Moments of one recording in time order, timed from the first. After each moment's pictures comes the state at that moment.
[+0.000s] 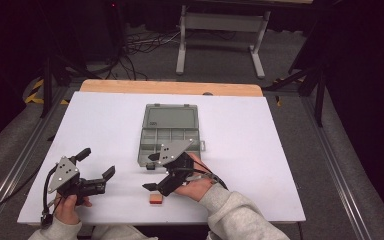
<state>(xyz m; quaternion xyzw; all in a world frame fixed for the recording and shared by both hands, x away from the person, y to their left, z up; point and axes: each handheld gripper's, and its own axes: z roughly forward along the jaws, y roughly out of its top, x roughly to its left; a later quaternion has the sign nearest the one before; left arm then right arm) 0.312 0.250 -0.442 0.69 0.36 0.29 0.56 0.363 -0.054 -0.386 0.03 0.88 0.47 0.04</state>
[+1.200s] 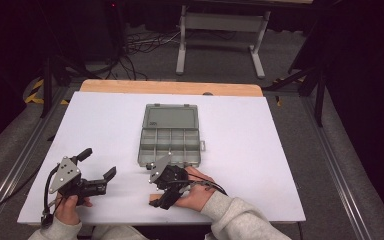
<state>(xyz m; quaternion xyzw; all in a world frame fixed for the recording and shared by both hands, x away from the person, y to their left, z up) 0.312 0.248 -0.442 0.70 0.35 0.29 0.56 0.345 -0.038 -0.417 0.04 0.95 0.30 -0.01</state>
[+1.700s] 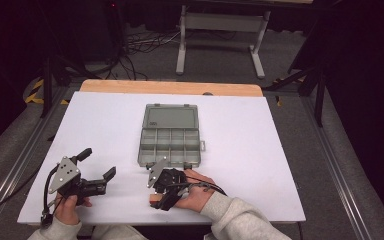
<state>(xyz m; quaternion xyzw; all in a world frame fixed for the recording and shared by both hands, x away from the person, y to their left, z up) 0.312 0.248 -0.442 0.70 0.35 0.29 0.56 0.343 -0.034 -0.425 0.03 0.97 0.26 -0.01</state>
